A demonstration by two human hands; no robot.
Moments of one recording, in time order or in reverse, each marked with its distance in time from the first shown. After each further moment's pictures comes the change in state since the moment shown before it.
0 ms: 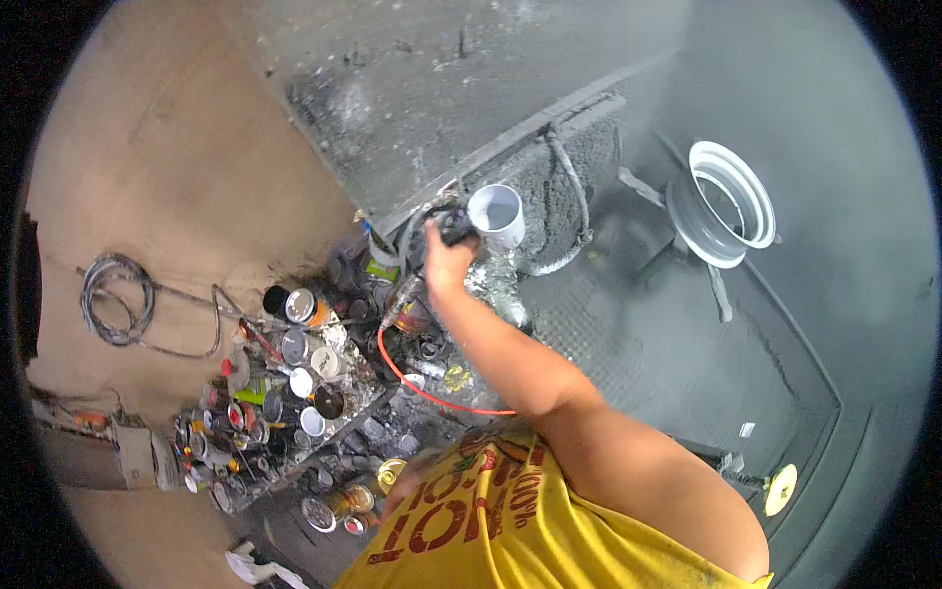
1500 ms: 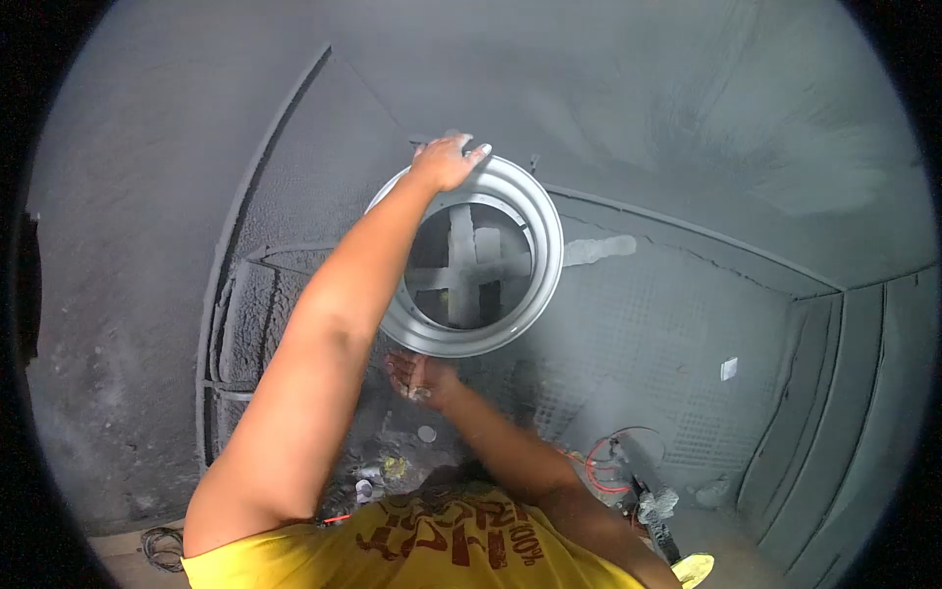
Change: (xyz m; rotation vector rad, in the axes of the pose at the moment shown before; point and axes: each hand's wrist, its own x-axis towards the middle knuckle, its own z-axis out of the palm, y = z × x) left_hand 0.732 0.439 0.861 1.642 -0.073 0.842; right_hand 0.381 -0.053 -0.555 1.314 -0.436 0.978
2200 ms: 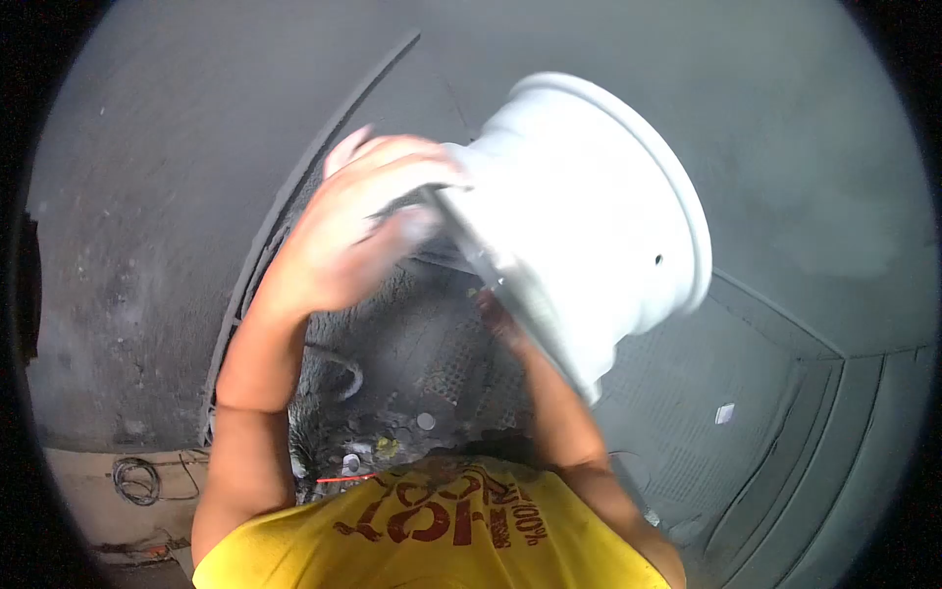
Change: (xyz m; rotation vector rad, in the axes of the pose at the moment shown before) left_hand -0.256 0.042 -0.276 -0.172 0.209 0.502; right_hand -0.048 -0.093 0.060 0.000 -0.069 -0.319
